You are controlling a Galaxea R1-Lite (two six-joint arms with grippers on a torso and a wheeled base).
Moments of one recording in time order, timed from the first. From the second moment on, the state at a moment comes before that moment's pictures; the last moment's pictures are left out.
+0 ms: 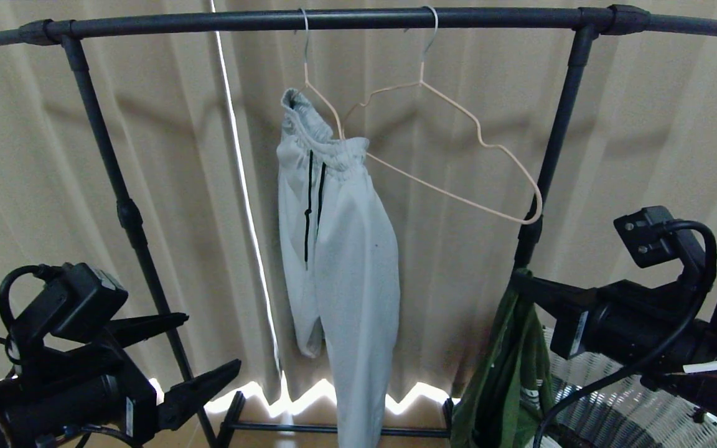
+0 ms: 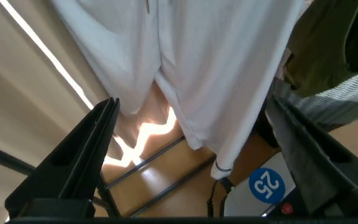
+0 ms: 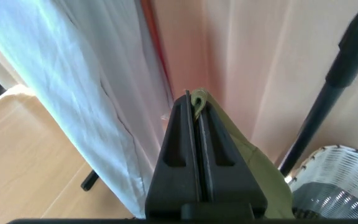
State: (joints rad) left arm -0.35 1.22 -0.34 -0.51 -0.24 0.18; right arm 0.60 1.41 -0.48 -0.70 -0.14 0.24
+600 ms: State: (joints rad) left arm -0.55 1.41 -0.39 -0.66 -0.24 0.17; right arm 0.70 1.40 -0.55 -0.70 -0.14 0.24
